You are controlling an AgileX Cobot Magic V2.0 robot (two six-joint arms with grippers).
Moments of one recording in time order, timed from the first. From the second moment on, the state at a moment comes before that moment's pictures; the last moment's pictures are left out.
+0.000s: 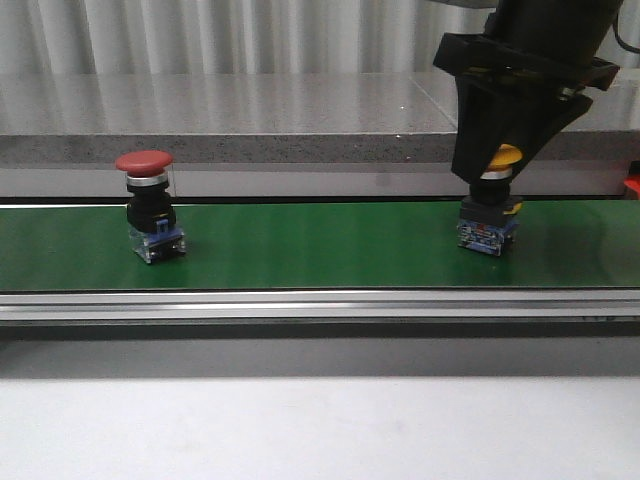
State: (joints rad) left arm -0.17 0.39 -0.60 -0.09 0.81 0.07; right arm 0.28 1.72 -1.41 0.22 1.01 -0.30
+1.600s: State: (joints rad) left arm -0.17 0.39 -0.60 -0.09 0.81 0.07; right arm -0.67 1.44 -1.06 0.22 0.68 0.22
